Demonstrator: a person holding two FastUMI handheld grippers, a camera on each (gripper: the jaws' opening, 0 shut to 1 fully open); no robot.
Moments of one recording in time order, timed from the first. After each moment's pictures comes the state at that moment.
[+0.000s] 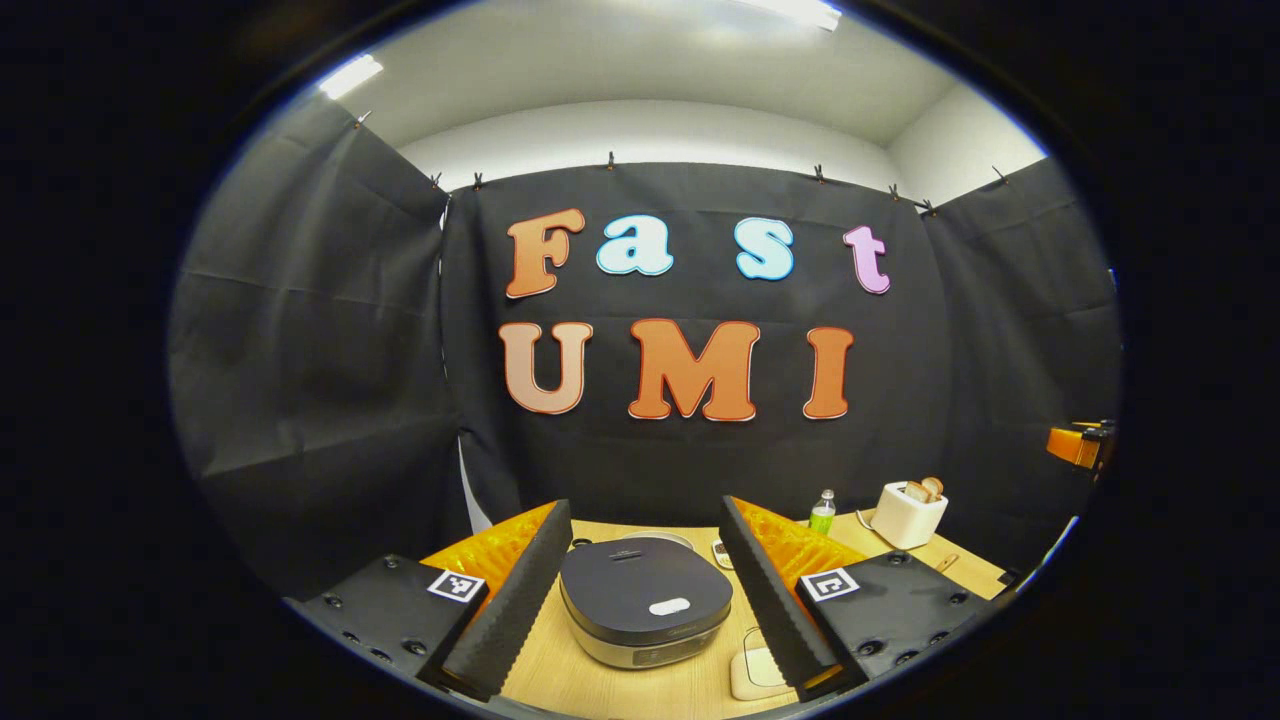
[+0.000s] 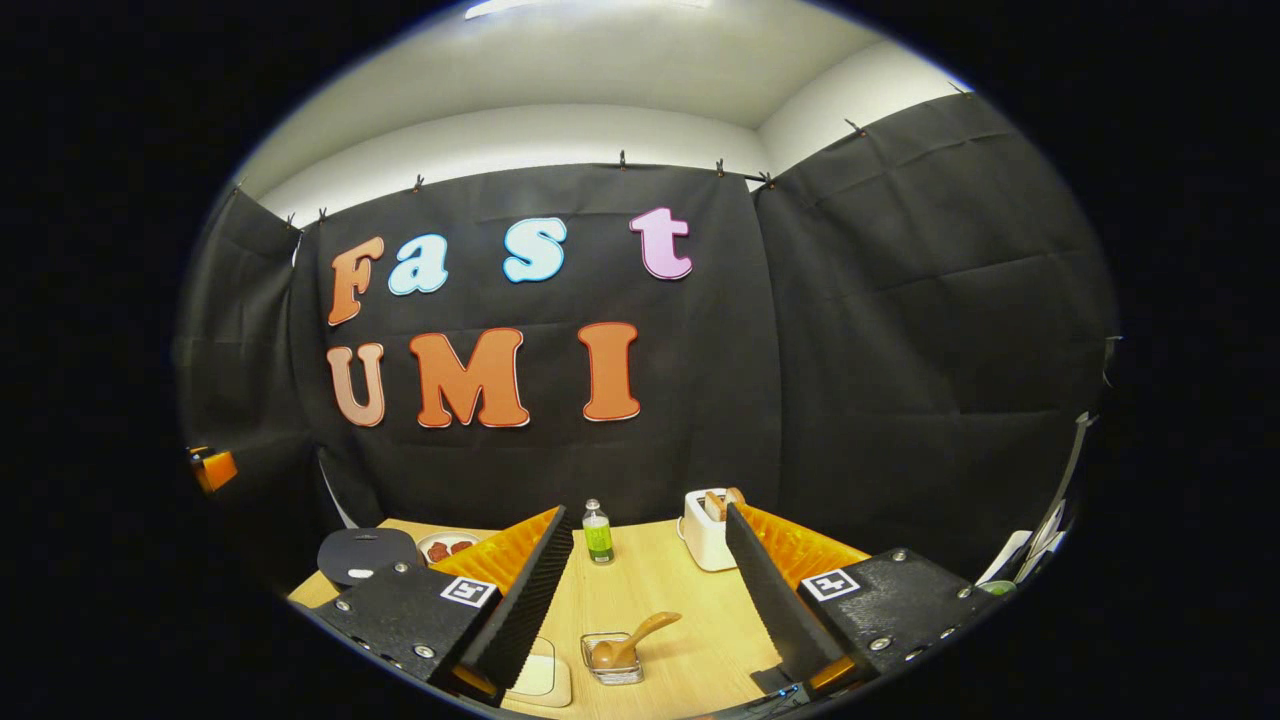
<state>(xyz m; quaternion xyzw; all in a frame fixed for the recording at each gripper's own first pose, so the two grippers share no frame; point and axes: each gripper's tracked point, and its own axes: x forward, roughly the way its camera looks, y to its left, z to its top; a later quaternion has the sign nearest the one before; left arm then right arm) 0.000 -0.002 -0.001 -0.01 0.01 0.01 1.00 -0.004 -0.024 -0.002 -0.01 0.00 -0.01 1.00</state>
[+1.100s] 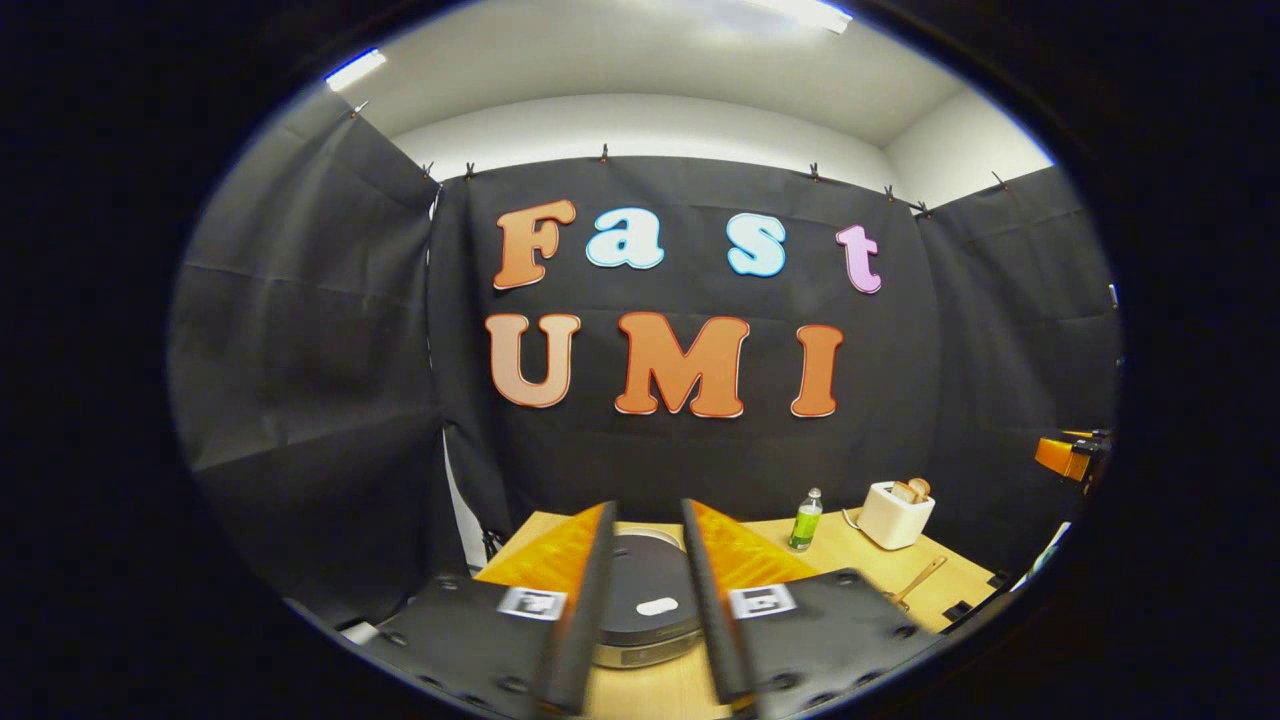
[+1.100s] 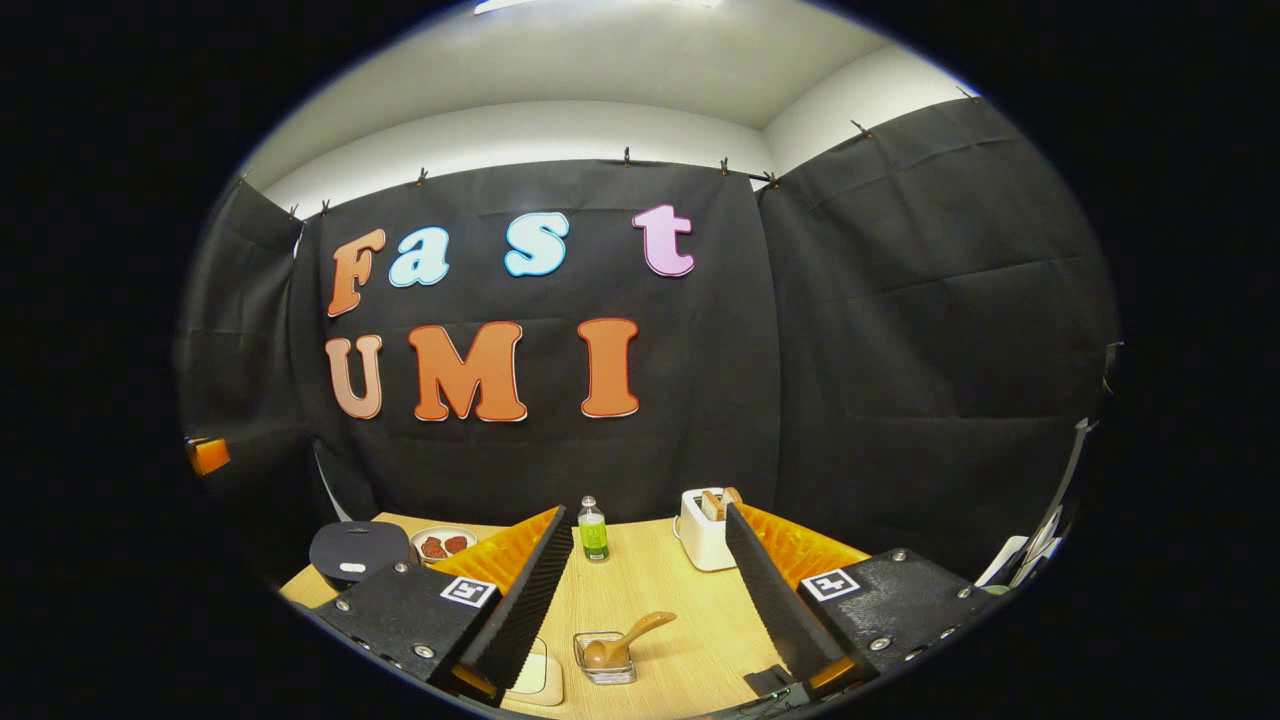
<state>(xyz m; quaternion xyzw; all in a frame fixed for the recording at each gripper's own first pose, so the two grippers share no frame) 0.011 -0.001 0.002 -0.02 0.01 0.00 1.00 0.001 -0.023 -0.007 -0.02 0.01 0.00 1.00</state>
